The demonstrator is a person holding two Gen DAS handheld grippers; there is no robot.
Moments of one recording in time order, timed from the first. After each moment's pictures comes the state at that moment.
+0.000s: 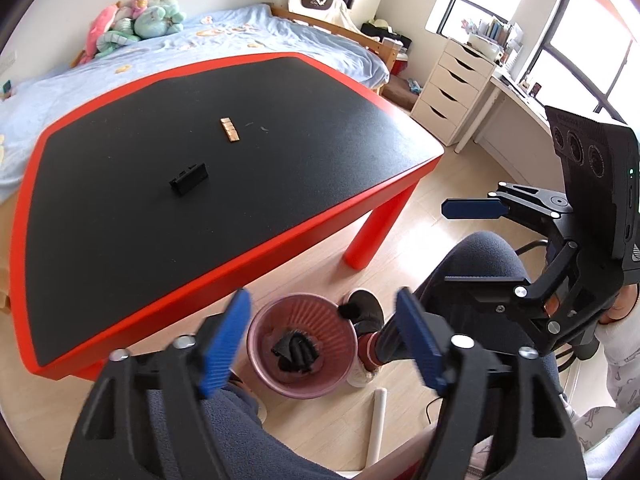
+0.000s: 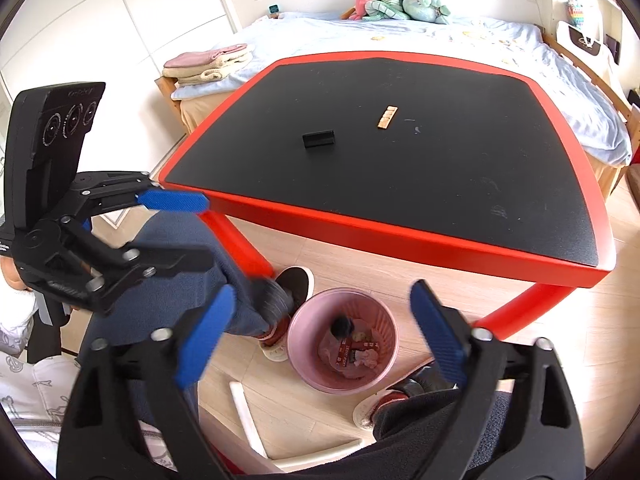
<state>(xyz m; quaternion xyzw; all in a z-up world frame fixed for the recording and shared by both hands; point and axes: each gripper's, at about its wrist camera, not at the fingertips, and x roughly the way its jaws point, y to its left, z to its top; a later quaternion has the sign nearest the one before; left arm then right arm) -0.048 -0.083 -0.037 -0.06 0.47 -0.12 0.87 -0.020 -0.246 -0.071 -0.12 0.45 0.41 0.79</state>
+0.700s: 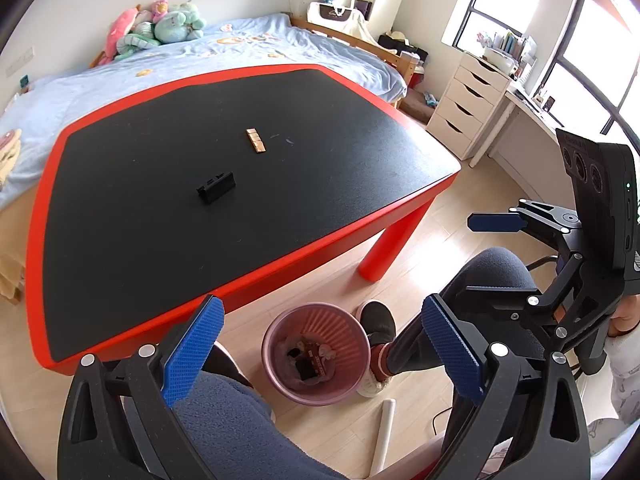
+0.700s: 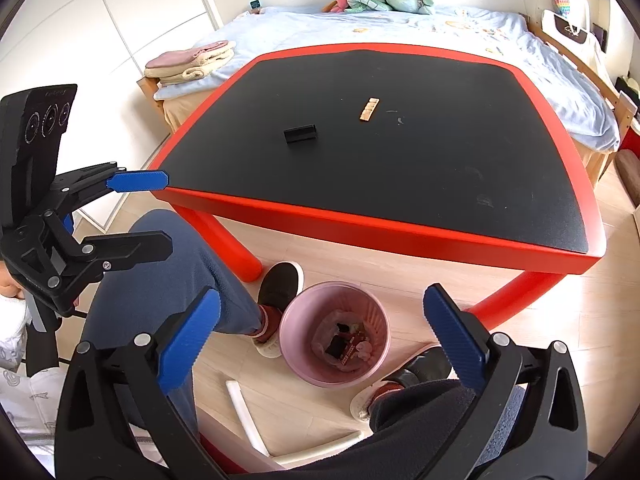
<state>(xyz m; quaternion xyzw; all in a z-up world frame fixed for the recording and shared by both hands) -0.046 -0.075 -0.032 -0.07 0.46 -0.09 0.88 -0.015 -0.248 -0.072 -0.11 0.47 0.39 0.79</state>
